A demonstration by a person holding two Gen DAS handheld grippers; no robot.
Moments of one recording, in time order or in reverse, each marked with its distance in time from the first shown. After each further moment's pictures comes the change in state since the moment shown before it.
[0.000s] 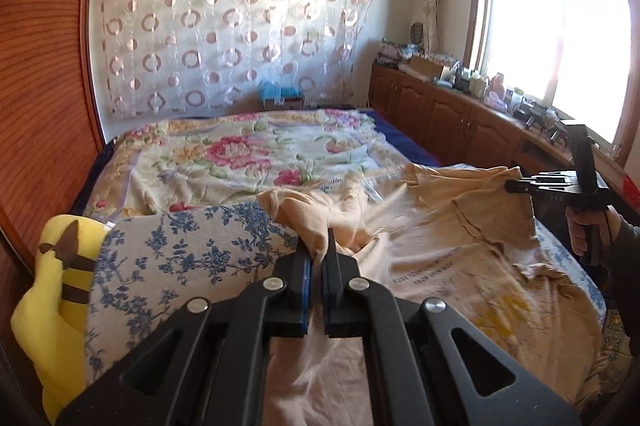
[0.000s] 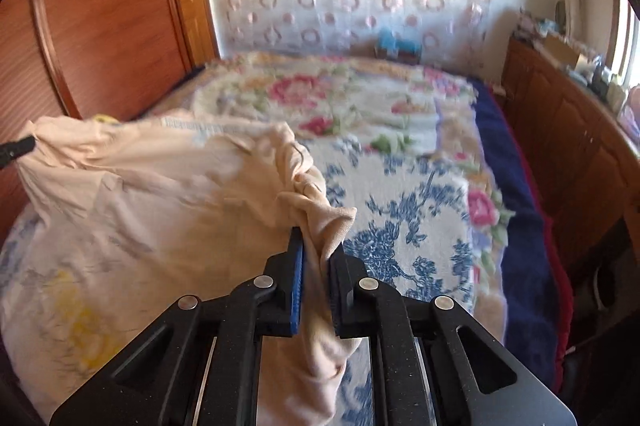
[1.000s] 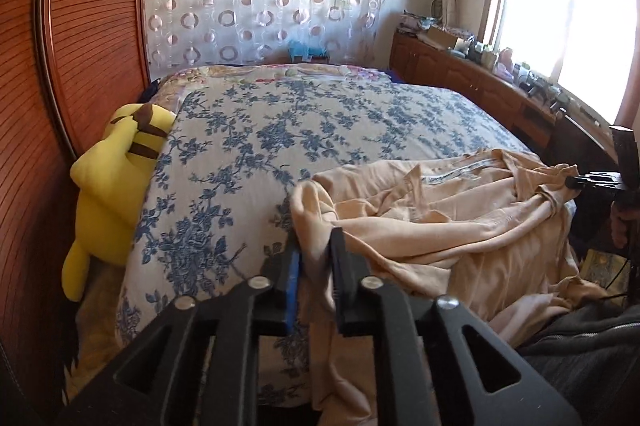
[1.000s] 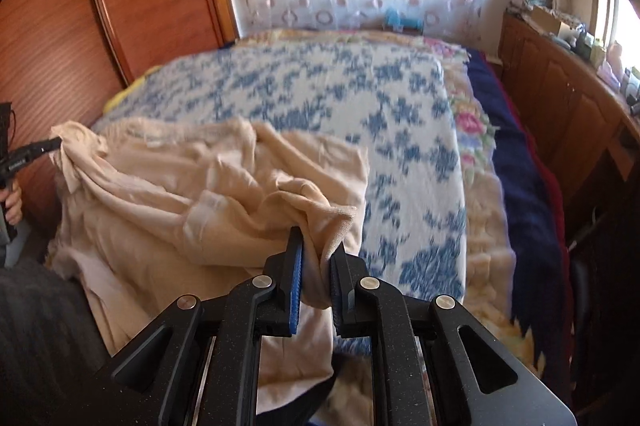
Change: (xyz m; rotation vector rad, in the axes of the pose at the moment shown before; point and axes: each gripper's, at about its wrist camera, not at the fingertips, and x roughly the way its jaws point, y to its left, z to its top) left arm -0.162 -0.011 -0.166 -0.065 0.128 0.081; right arm -0.168 0.067 -0.181 0.025 0.093 0.046
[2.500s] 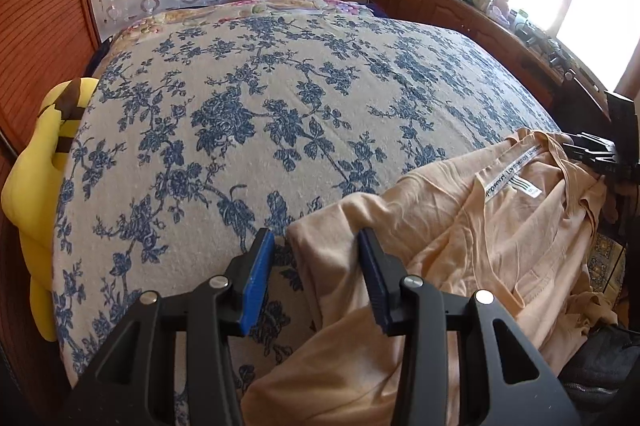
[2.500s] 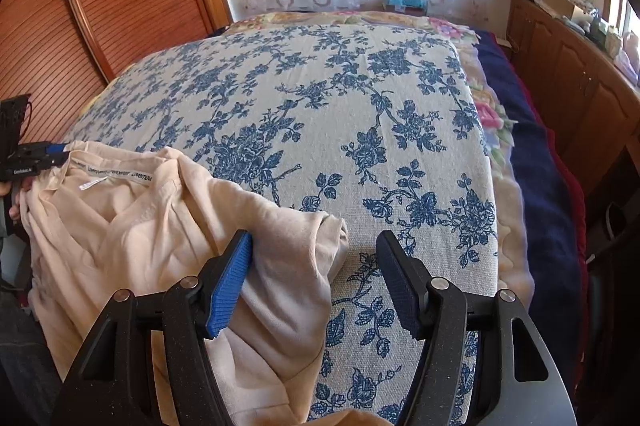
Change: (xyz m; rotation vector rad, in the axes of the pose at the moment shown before) left arm 0.130 -0.001 0.056 0.045 0.275 -0.094; right arm 0.084 -0.038 0.047 0.026 0.057 0.026
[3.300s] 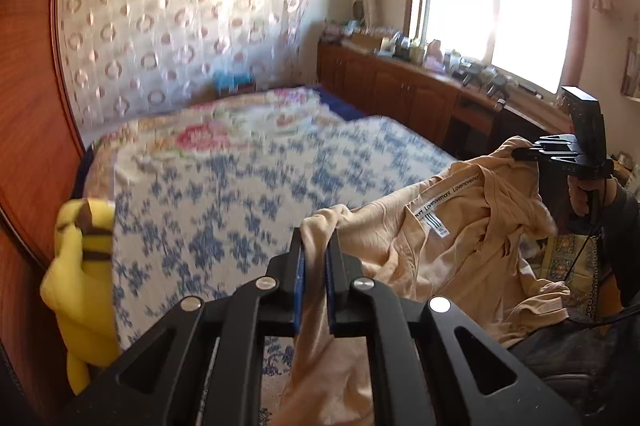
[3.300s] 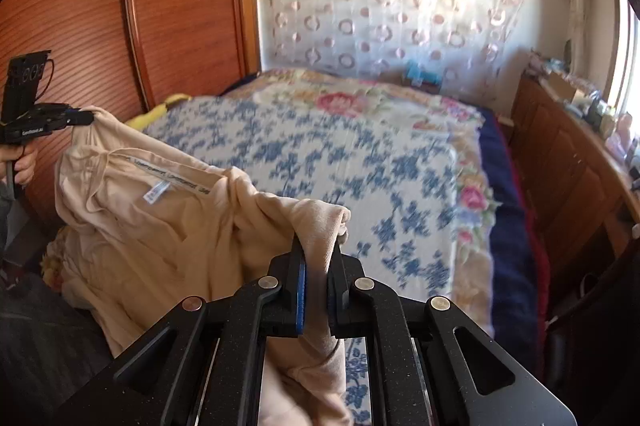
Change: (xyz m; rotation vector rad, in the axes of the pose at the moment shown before) left arm -0.160 -0.061 0.024 0.200 -0.313 -0.083; right arm -0.129 0.065 0.017 -0.166 -0.211 -0.023
